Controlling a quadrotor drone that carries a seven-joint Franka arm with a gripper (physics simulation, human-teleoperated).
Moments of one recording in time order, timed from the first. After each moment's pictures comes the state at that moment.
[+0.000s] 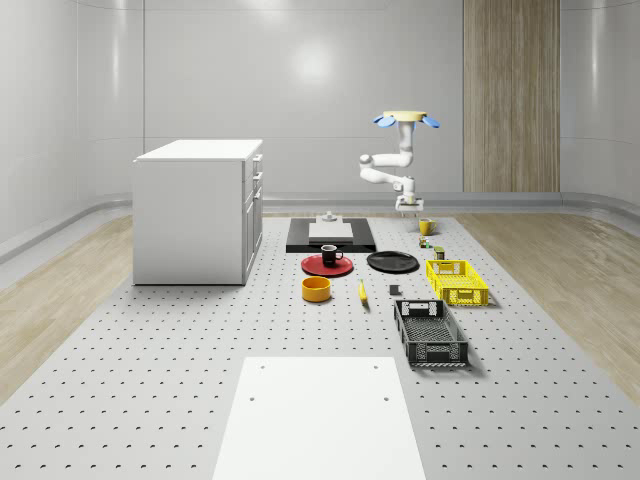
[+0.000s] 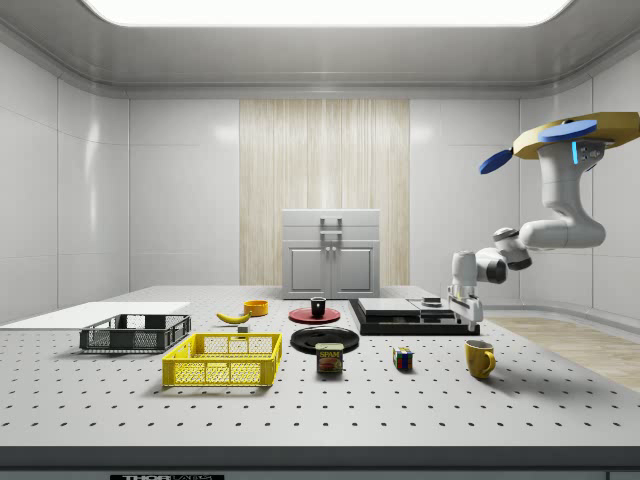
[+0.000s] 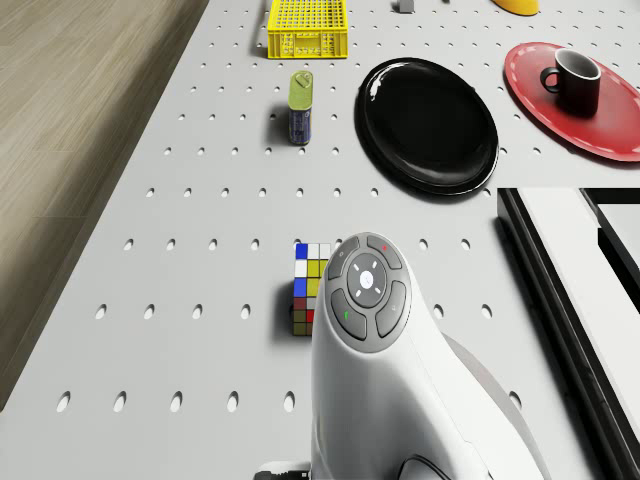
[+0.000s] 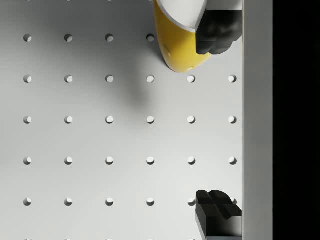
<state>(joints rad) -1.23 -1.47 1.12 -2.66 -2.01 1.68 1.58</state>
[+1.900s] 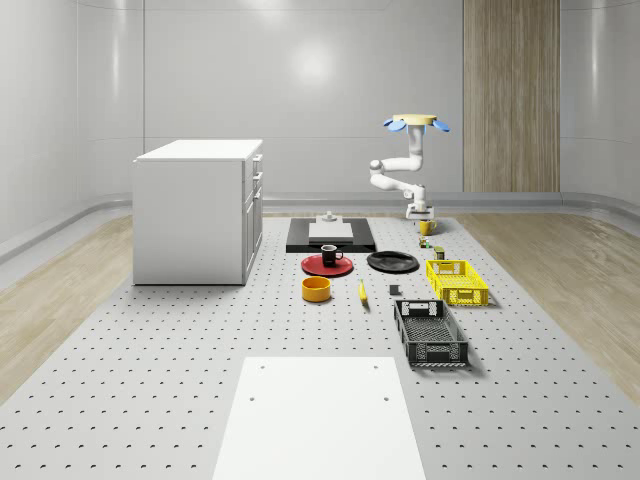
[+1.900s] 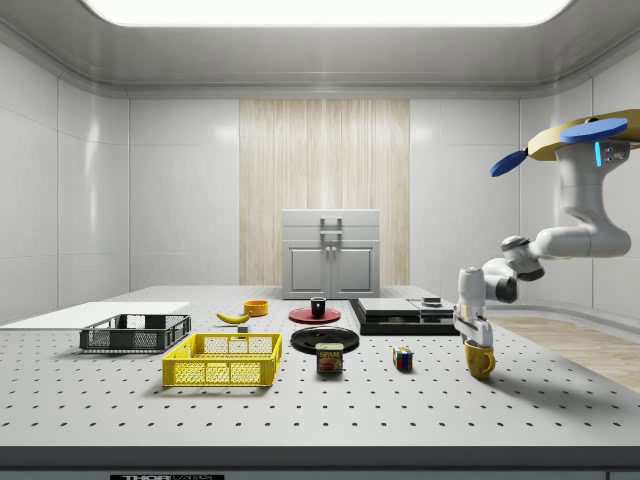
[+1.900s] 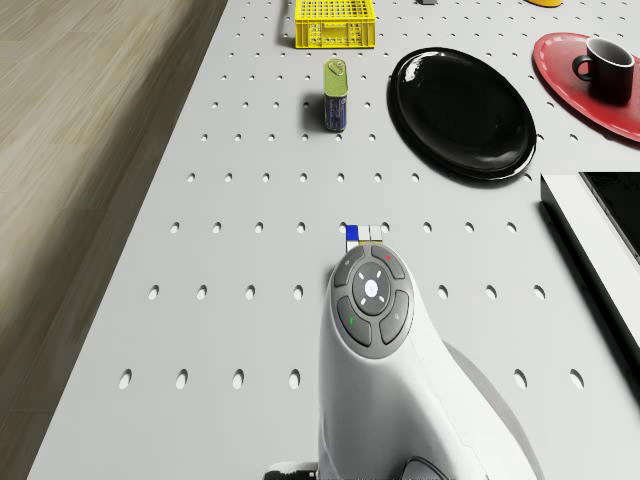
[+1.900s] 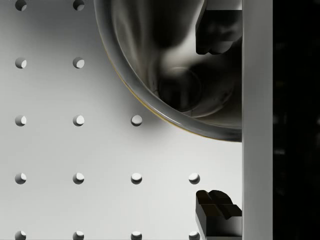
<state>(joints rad) -1.27 -1.44 1.08 -2.58 -2.06 1.71 1.56</state>
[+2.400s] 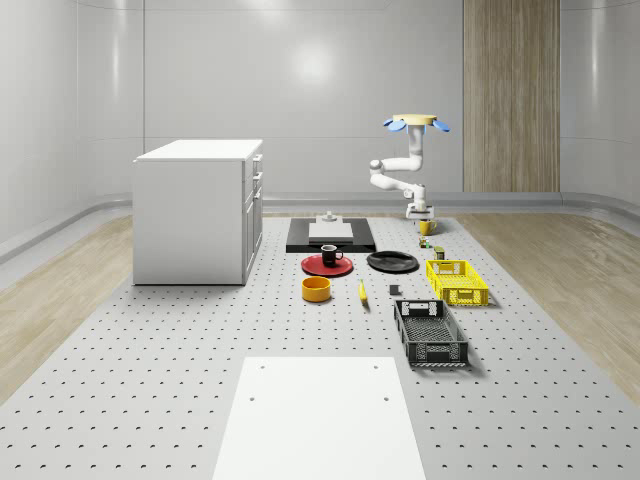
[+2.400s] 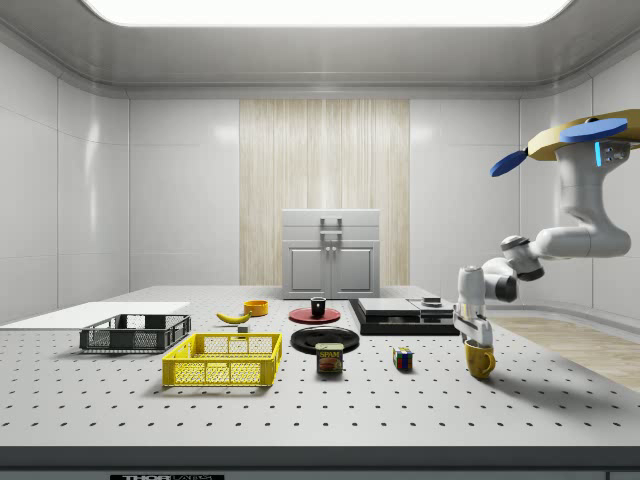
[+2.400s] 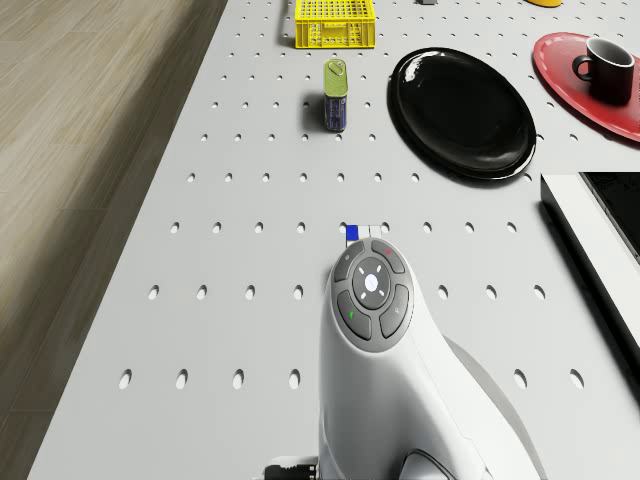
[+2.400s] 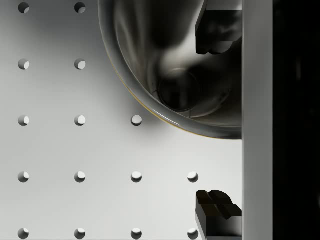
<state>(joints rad) -1.27 -1.45 1.09 -2.59 -2.05 1.71 1.56</state>
